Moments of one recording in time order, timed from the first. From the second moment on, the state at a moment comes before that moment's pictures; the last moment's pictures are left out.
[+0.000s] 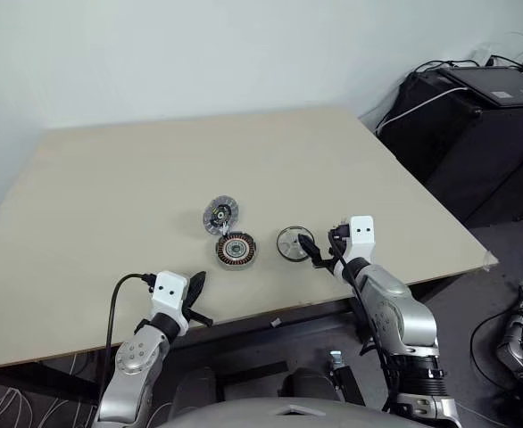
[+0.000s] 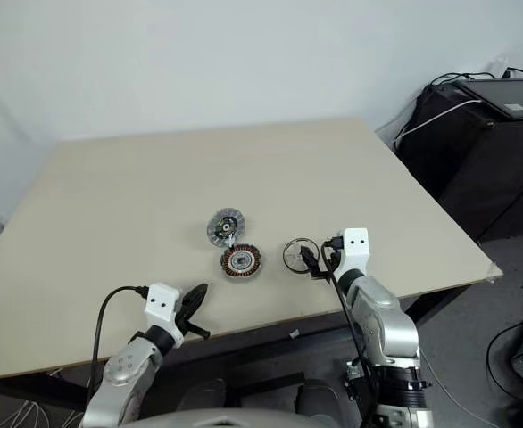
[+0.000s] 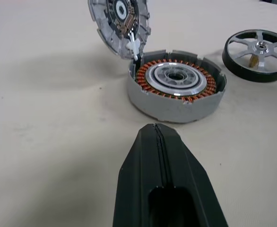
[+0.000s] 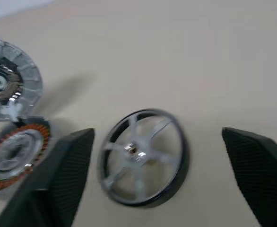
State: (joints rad) left arm 0.30 0.19 -0.09 -0.09 -0.10 0.00 -0.37; right arm -0.08 -0.08 -0.14 -0.13 0.30 0.65 0.31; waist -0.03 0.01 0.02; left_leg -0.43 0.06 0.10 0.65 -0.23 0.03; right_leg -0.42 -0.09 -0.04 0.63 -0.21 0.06
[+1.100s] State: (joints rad) left arm 0.30 0.19 -0.09 -0.09 -0.10 0.00 -0.38; right arm -0.15 0.06 -0.31 0.14 0.61 0.75 0.23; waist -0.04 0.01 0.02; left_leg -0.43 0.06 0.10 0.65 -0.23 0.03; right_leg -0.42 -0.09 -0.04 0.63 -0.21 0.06
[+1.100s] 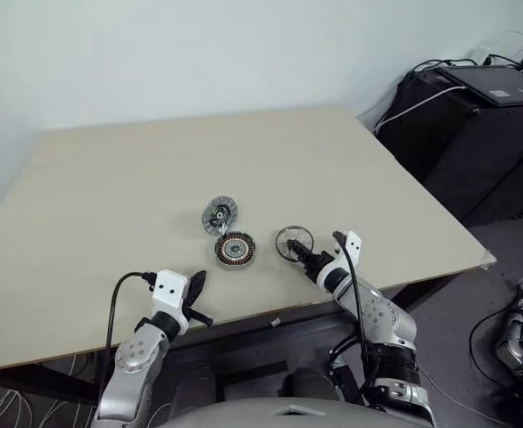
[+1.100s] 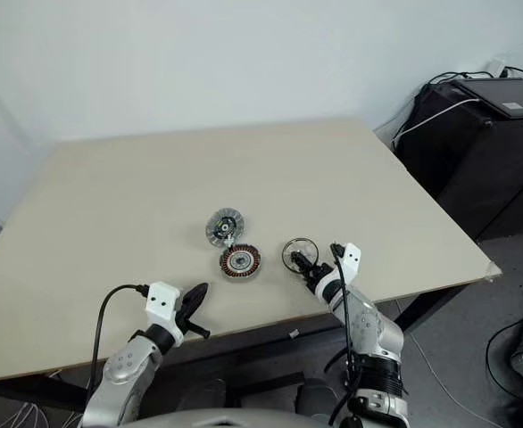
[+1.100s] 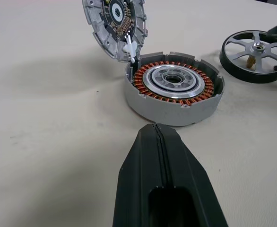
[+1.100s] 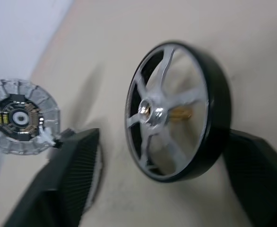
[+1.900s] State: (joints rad) left arm 0.30 0.19 -0.09 -0.09 -0.10 0.01 -0.37; right arm -0.12 0.07 -0.31 -0.09 0.99 0.94 0.19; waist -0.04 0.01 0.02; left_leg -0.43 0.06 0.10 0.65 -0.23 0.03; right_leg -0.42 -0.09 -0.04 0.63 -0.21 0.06
